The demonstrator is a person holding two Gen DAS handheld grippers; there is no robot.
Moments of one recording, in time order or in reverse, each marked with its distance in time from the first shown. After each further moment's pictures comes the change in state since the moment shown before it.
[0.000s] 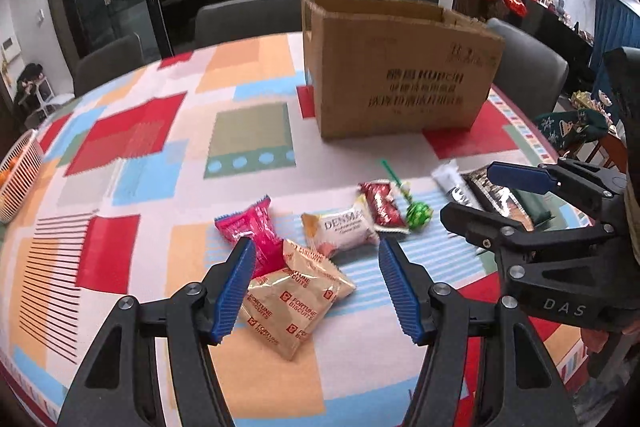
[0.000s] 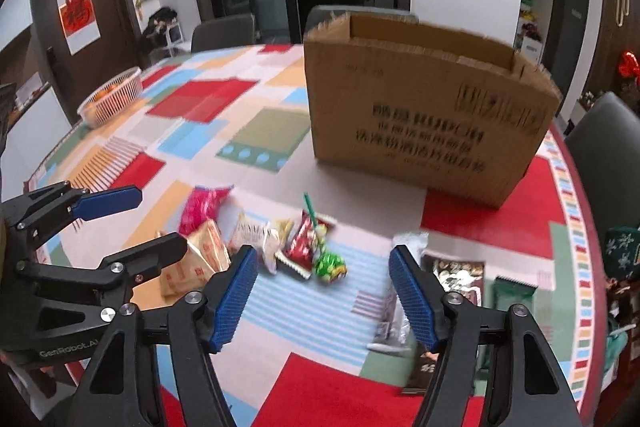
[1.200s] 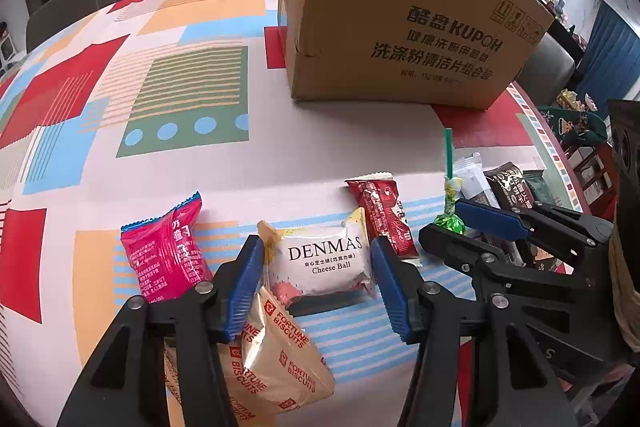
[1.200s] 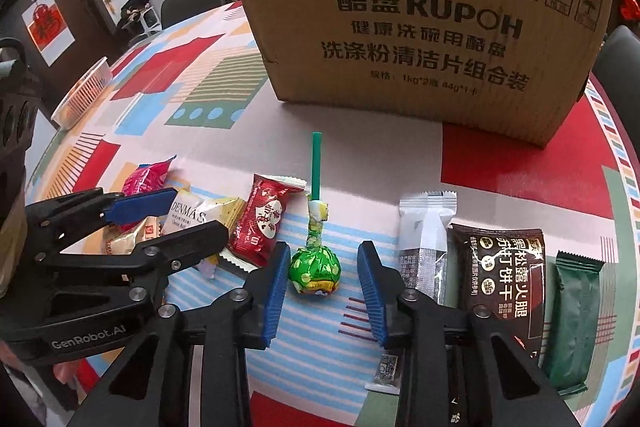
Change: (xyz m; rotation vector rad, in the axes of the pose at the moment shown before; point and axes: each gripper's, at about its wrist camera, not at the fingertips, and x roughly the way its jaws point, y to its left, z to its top) left arm 0.096 0.001 0.021 -0.067 0.163 -0.144; right arm 0.090 -0.026 -0.007 0.124 0.146 0.042
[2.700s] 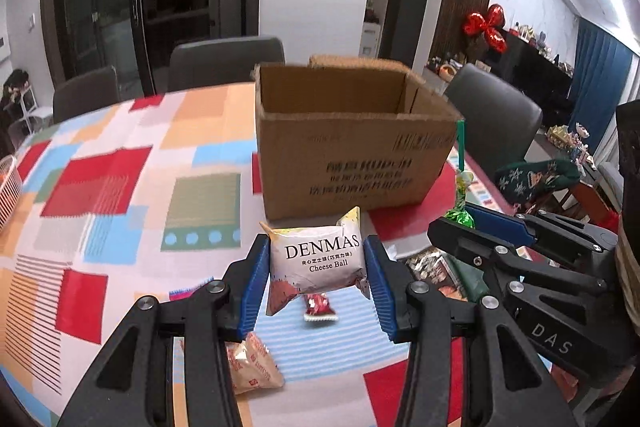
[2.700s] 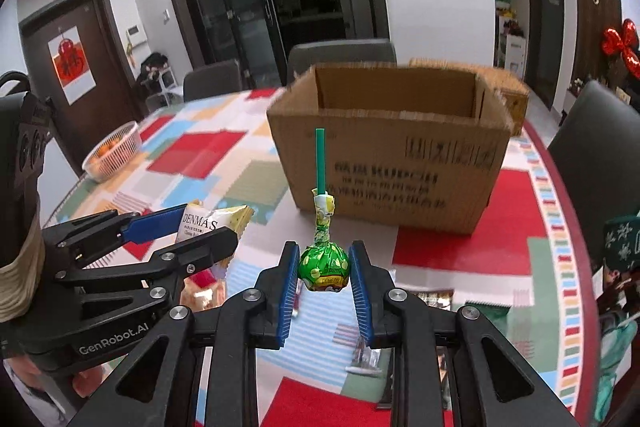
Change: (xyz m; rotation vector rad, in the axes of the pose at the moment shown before) left arm -0.126 -0.059 0.027 0.055 -0.296 0.044; right arm -0.143 -0.004 0.016 -0.016 -0.287 0.002
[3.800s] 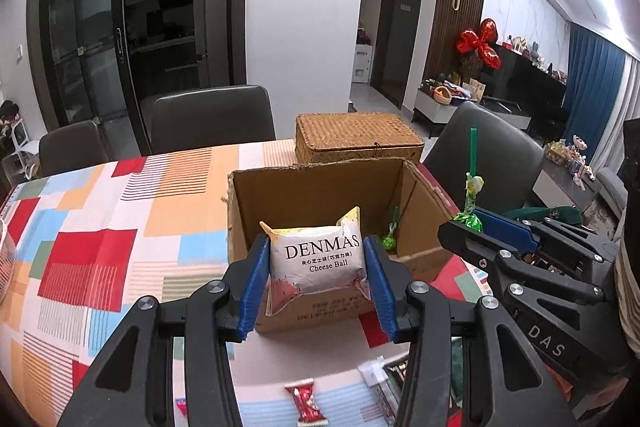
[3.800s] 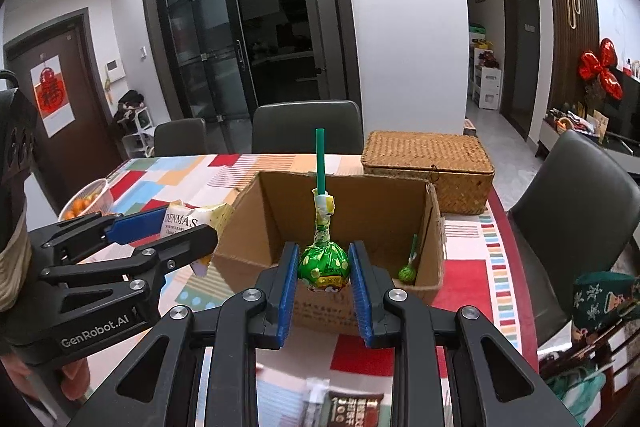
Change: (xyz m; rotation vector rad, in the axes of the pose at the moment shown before) left arm 0.042 -0.010 0.124 0.034 -0.059 -0.011; right arm -0.002 -0.050 0.105 0.016 -0.115 -0.088
